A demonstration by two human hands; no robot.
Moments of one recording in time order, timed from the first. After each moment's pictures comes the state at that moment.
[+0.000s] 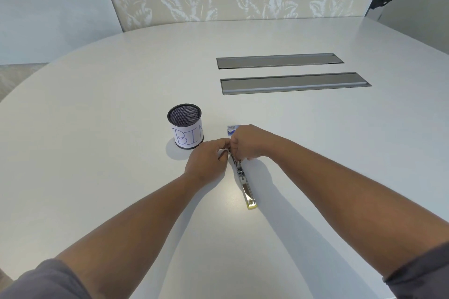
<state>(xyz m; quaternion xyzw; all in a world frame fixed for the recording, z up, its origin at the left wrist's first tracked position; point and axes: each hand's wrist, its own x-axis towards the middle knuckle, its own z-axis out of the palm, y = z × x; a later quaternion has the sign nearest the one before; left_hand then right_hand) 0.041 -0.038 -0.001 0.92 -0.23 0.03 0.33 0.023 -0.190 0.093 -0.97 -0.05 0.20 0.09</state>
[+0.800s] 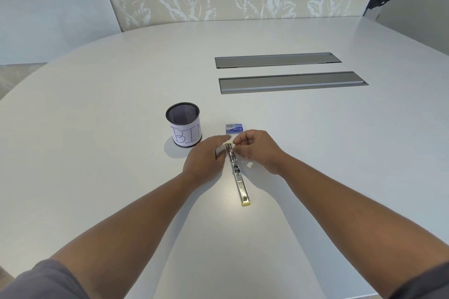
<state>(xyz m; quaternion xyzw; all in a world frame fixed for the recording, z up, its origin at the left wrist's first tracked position) 0.037 -0.036 -0.005 0.90 -0.23 0.06 0.36 -0.004 -0.218 0.034 -0.76 0.10 0.04 0.64</state>
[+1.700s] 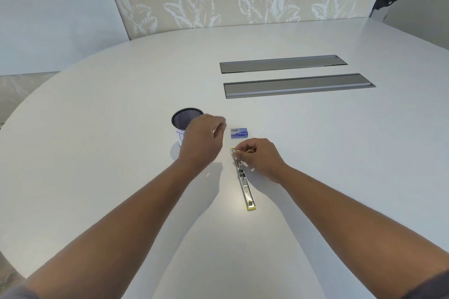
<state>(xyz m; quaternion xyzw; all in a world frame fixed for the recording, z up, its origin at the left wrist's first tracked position) 0.040 -0.030 0.082 0.87 -0.28 0.21 0.34 -0.003 -0.215 0.014 -0.81 0.09 -0.01 0.58</state>
